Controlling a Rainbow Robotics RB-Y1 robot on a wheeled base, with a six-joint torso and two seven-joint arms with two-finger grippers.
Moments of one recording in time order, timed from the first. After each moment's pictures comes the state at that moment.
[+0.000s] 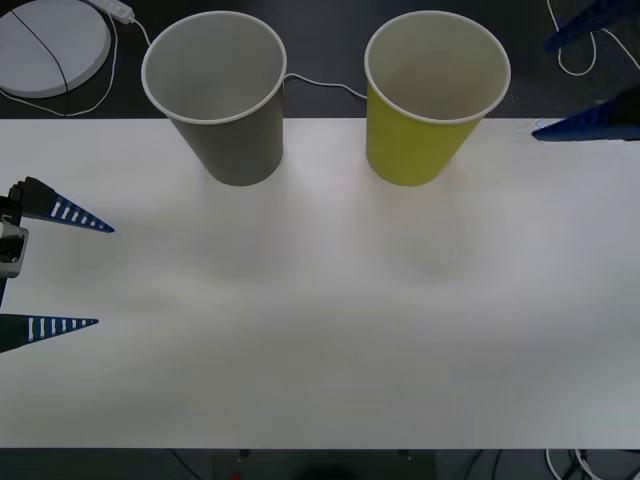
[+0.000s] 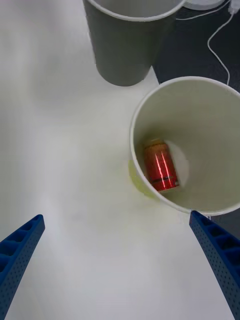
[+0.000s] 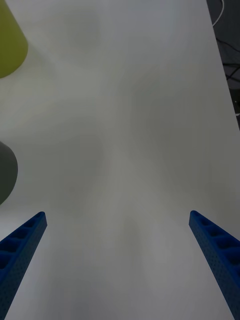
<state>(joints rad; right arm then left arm) -0.74 -1.17 -0.03 -1.82 1.54 -1.56 -0.79 0.03 1.06 0.30 -2.00 -1.46 -1.43 0.08</state>
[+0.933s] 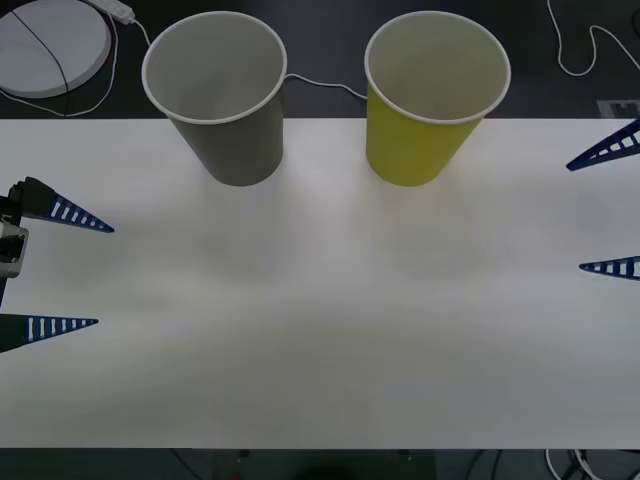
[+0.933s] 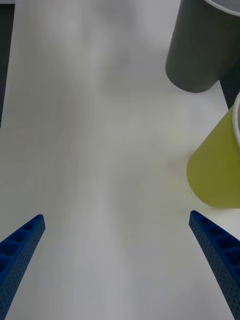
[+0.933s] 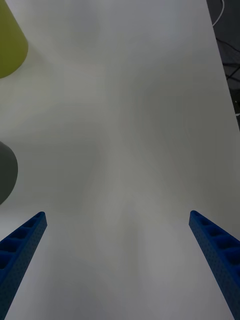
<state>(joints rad) -0.11 -1.15 -0.39 -2.00 1.32 -1.51 -0.37 0.03 1.06 0.30 -2.00 -1.46 -1.43 0.08</state>
